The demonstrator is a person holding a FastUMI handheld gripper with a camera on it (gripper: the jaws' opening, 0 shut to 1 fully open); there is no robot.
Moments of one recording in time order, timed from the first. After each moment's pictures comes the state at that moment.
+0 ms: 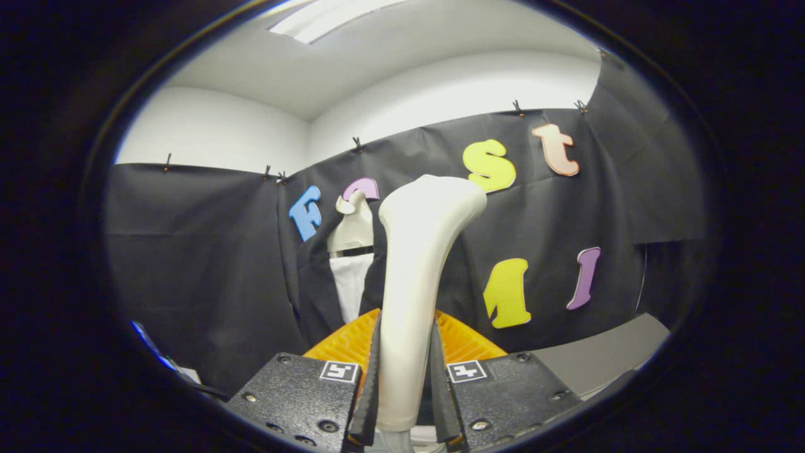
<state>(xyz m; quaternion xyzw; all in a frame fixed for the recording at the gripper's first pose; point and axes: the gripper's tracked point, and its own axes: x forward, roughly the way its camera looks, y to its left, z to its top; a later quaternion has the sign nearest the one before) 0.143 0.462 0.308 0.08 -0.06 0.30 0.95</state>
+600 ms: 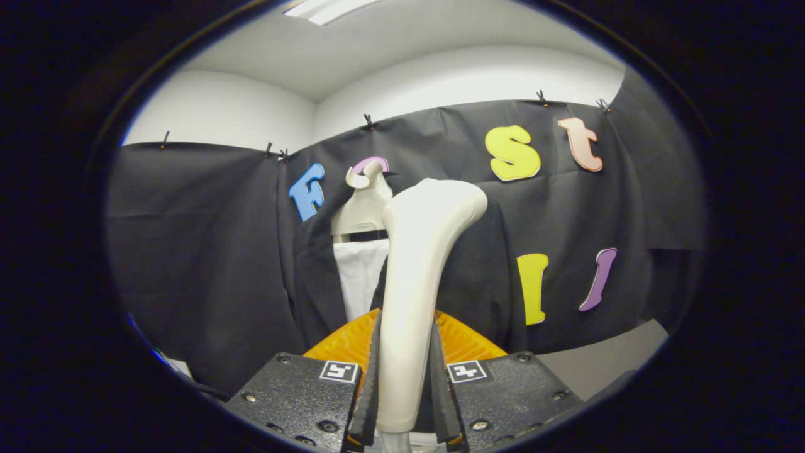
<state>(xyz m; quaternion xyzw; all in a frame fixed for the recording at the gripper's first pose) 0.190 0.521 0.294 0.04 -0.02 0.29 0.95</state>
